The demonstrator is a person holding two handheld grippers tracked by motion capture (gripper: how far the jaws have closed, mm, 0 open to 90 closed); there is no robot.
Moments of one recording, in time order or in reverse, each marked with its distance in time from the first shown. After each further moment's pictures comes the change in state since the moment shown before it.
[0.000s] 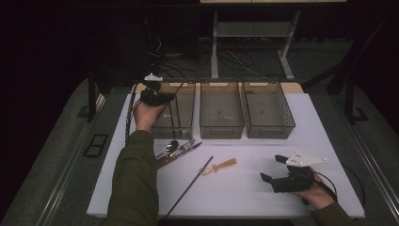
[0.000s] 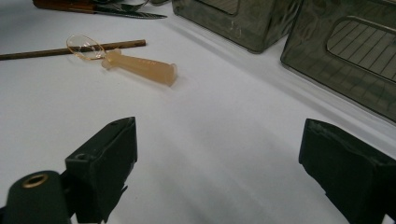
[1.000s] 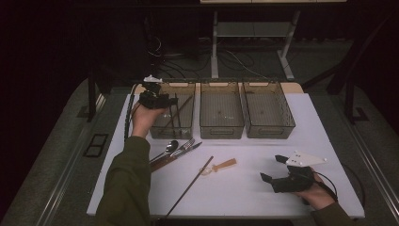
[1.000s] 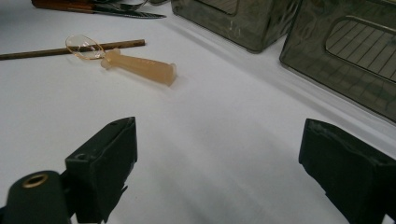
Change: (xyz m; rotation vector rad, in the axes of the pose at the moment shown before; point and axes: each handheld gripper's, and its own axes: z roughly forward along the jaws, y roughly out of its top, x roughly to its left) left arm -0.016 0.000 -0.021 0.023 -0.006 -0.016; right arm 0.000 0.000 0.000 0.002 -0.004 0.002
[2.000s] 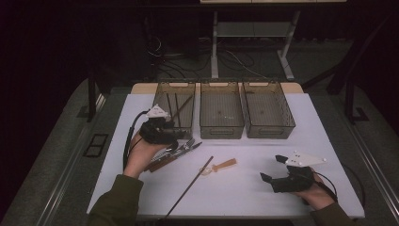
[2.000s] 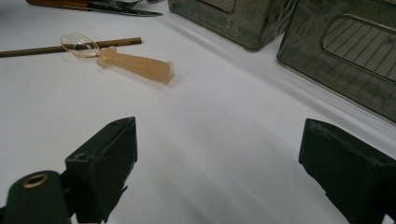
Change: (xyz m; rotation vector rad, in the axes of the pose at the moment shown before) left arm -0.082 -0.072 -0.050 0.004 -0.122 0.132; right arm 0.000 0.000 0.001 0.002 -0.015 -0.003
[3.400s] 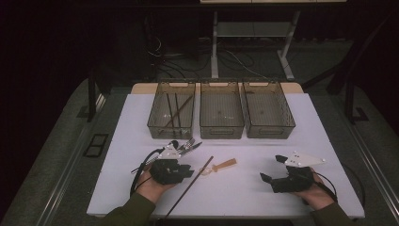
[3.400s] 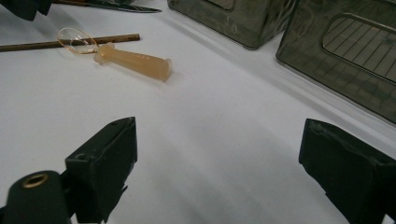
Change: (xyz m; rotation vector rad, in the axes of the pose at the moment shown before) left arm -0.069 -0.072 0.012 0.146 -0.162 0.041; right arm 0.001 0.000 0.001 0.006 -0.009 -0.013
